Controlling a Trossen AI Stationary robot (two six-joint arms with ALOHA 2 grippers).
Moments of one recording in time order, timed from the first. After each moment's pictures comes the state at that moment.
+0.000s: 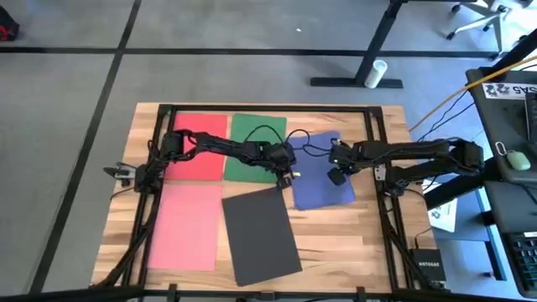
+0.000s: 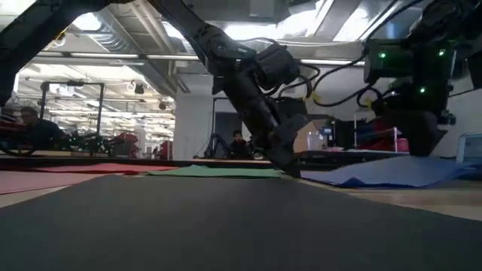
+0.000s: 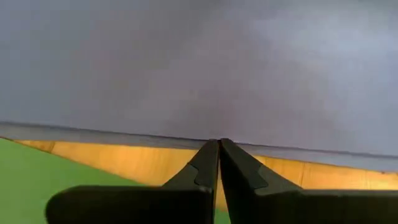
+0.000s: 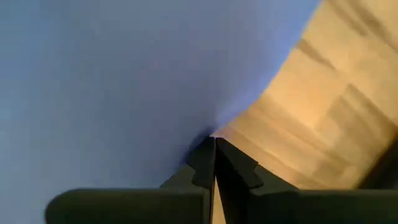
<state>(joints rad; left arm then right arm) 0.16 2.22 1.51 -0.21 -0.03 -0.07 -0.25 1.15 0.55 -0.86 0.21 0.65</state>
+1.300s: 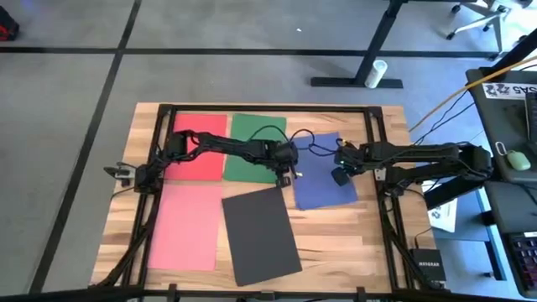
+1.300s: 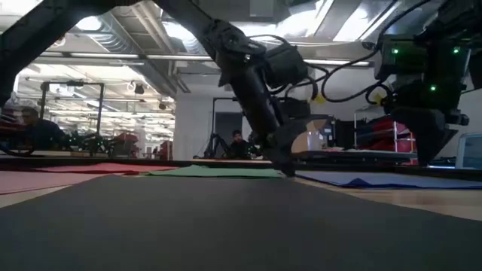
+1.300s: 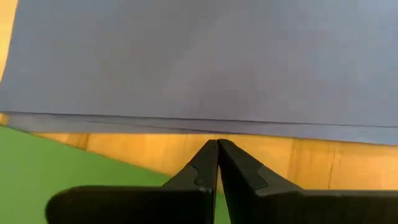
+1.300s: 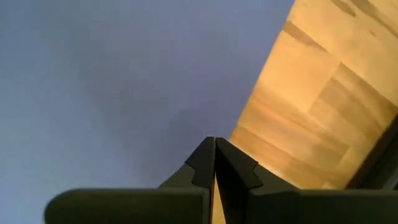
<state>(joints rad) 0.16 2.27 1.63 -0.39 -0.10 0.01 -0.25 1.06 0.49 -0.85 0.20 0.71</state>
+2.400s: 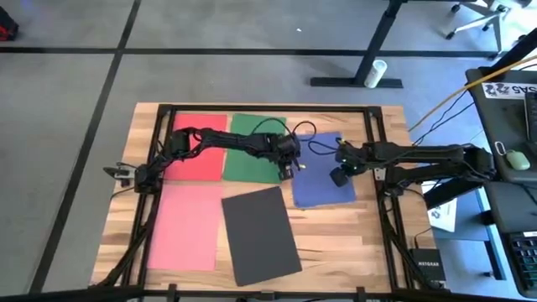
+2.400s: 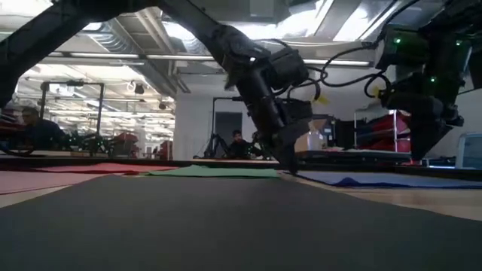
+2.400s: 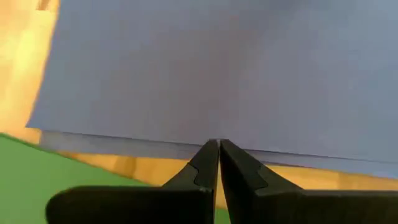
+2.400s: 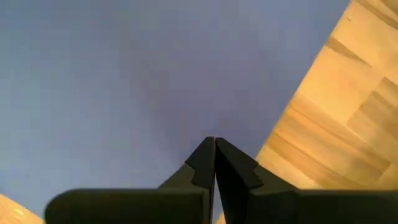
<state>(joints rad) 0.21 2.28 1.71 -0.43 -0.12 0.06 -0.25 1.00 0.50 -0.81 0.12 0.68</state>
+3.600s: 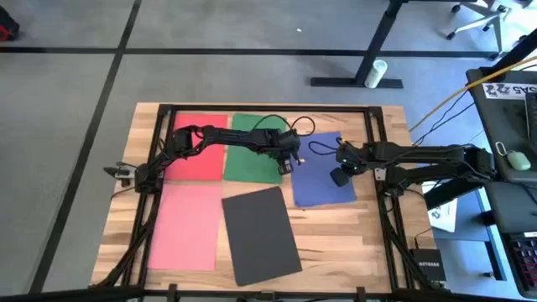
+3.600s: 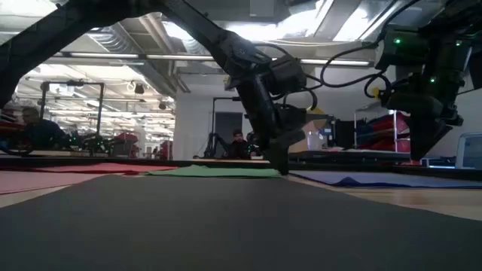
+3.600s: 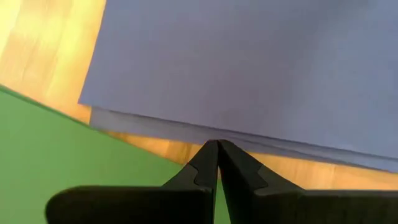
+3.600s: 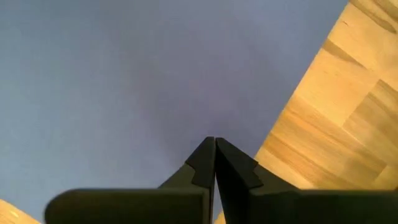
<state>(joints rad) 0.25 2.33 1.78 -0.49 -0.16 0.04 -0.25 1.00 0.50 -0.81 0.13 0.67</state>
